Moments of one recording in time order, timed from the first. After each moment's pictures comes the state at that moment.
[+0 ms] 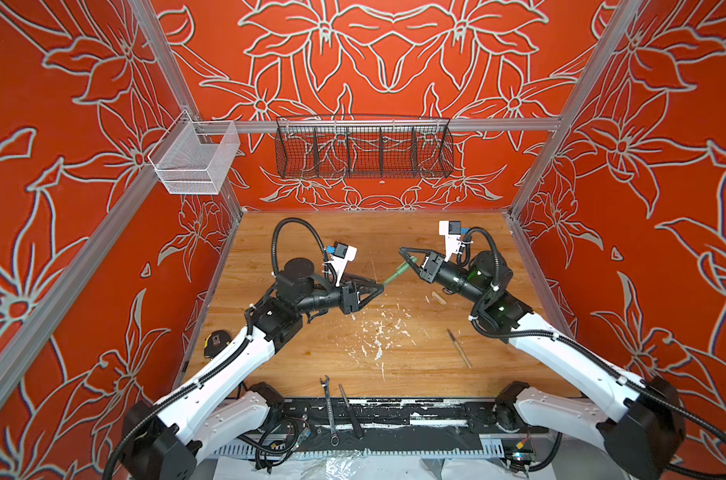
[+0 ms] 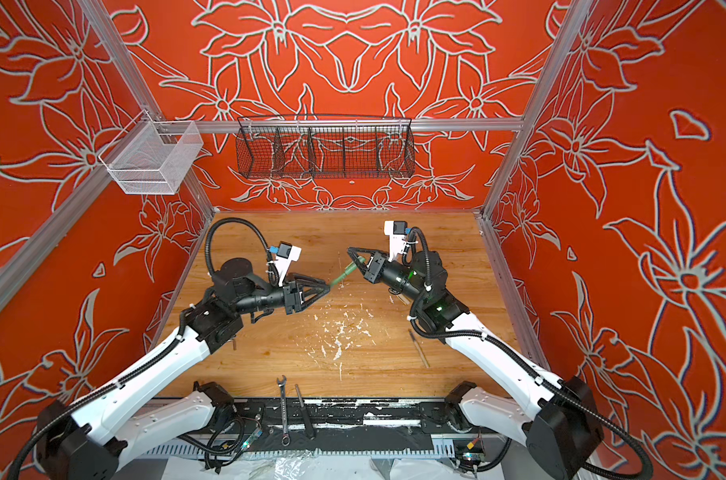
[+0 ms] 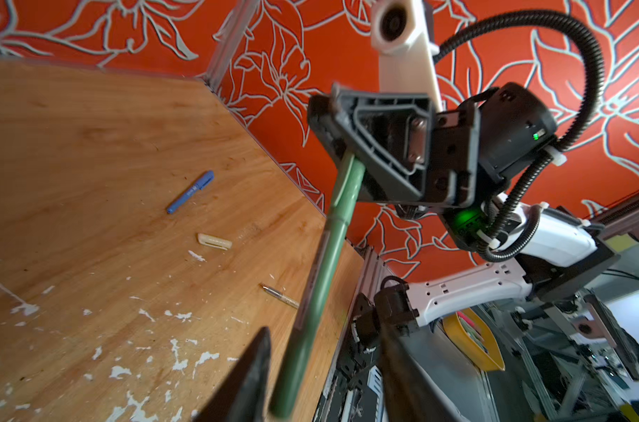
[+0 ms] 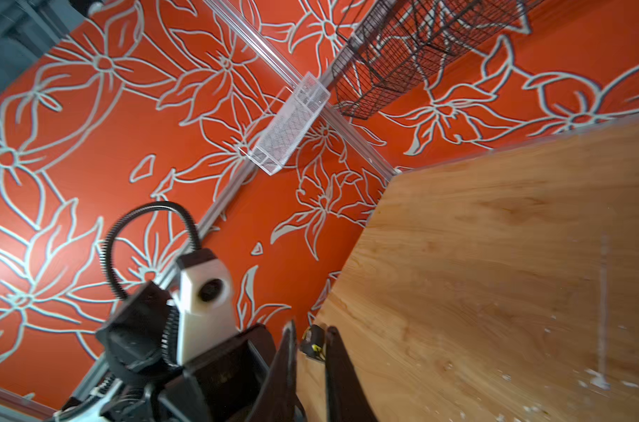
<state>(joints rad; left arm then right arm) -0.50 0.94 0.78 0.02 0.67 -0.55 0.55 1.09 0.84 0.27 -0.39 0.86</state>
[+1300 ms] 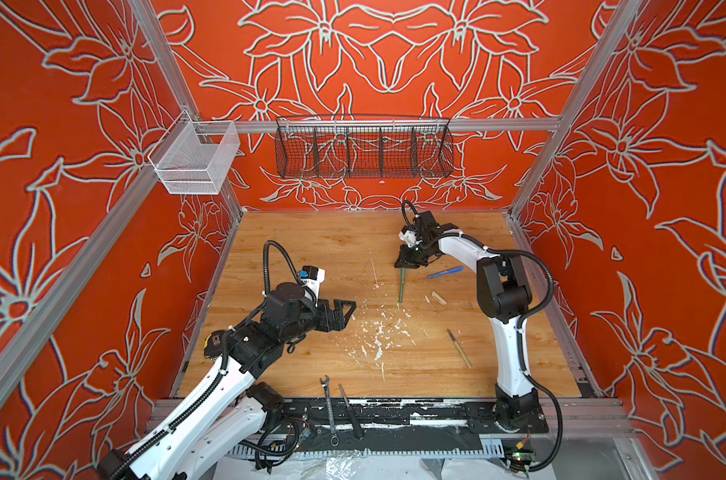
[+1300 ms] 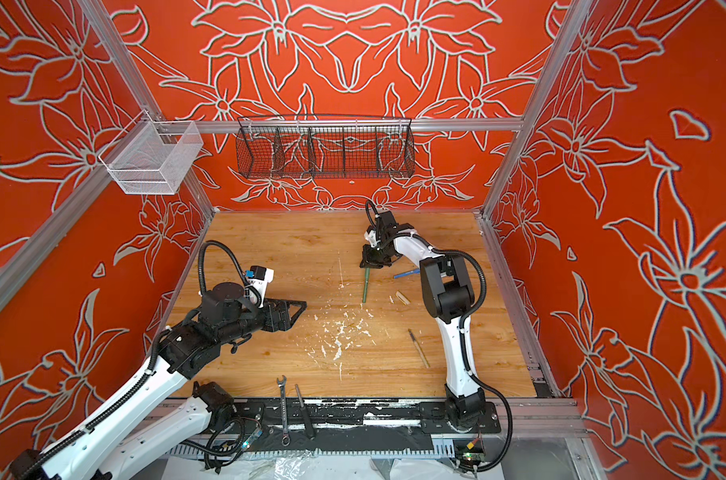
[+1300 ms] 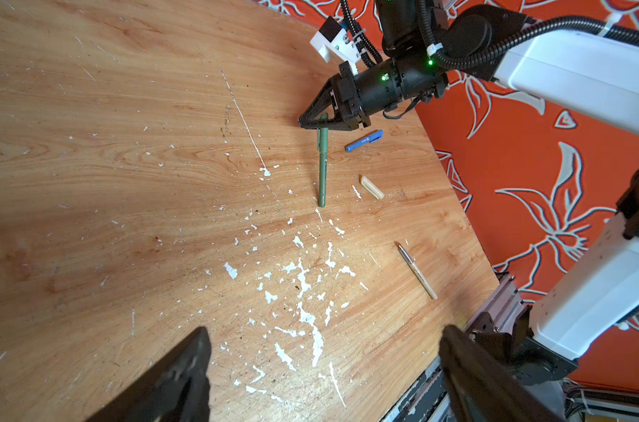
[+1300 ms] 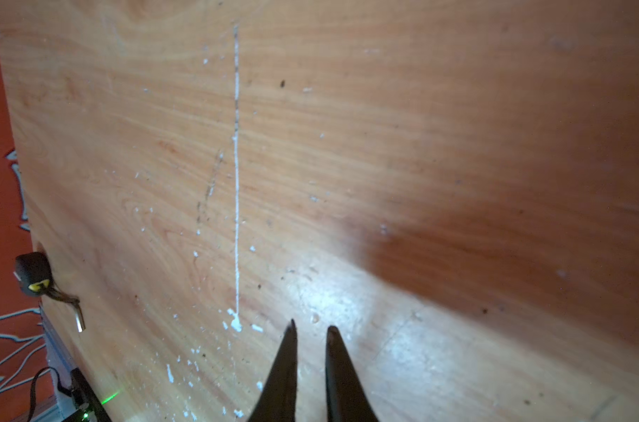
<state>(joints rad) -0.50 0.75 0.71 -0.48 0.22 -0.54 0.32 2.26 1.80 -0.74 -0.48 0.28</state>
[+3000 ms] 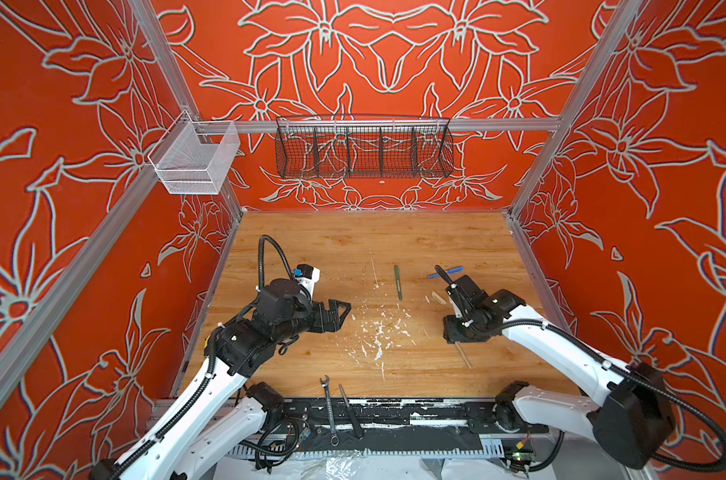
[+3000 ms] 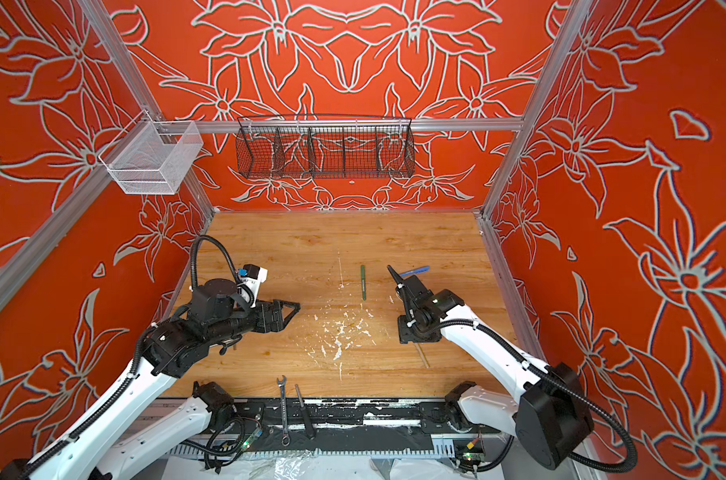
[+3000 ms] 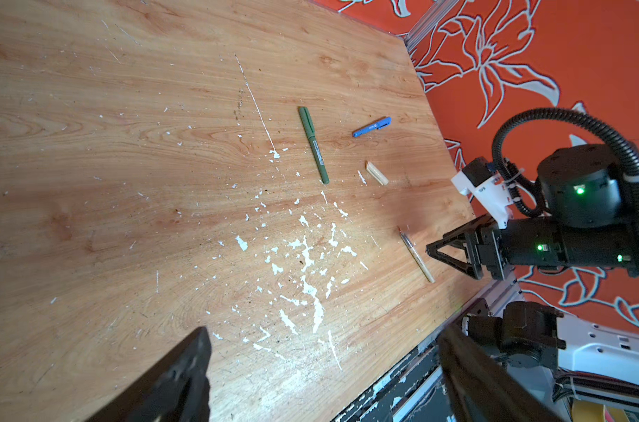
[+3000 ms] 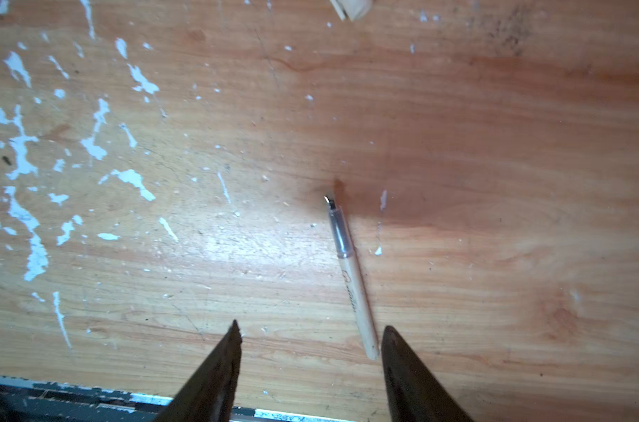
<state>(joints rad) -0.49 0.73 0.84 -0.70 0.21 -0.55 0.53 1.15 0.80 -1.01 0.05 0.51</state>
